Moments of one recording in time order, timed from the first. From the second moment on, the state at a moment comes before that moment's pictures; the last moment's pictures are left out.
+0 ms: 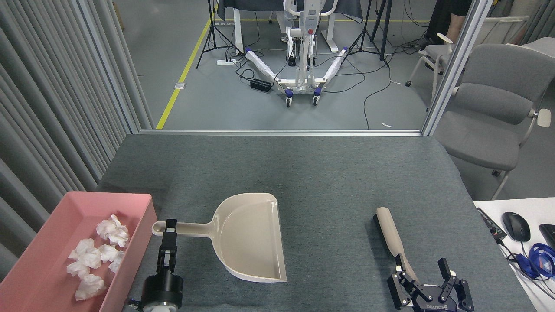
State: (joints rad) left arm -0.09 0.26 -0.45 -1.40 0.01 -0.17 0.58; right arm 0.21 -0.14 0.03 -1.64 1.26 0.07 -0.21
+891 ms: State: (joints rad) left arm -0.12 0.18 -0.47 -1.18 -0.12 -0.25 0.58; right arm 0.23 -0.14 0.03 -1.67 1.33 0.12 -0.19
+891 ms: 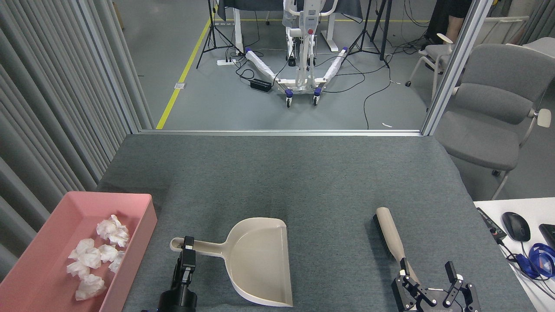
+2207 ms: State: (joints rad) left arm 0.23 0.45 -0.29 -1.72 -0.81 -0.05 0.46; right arm 0.23 -0.15 0.03 -1.67 1.34 0.09 -0.18
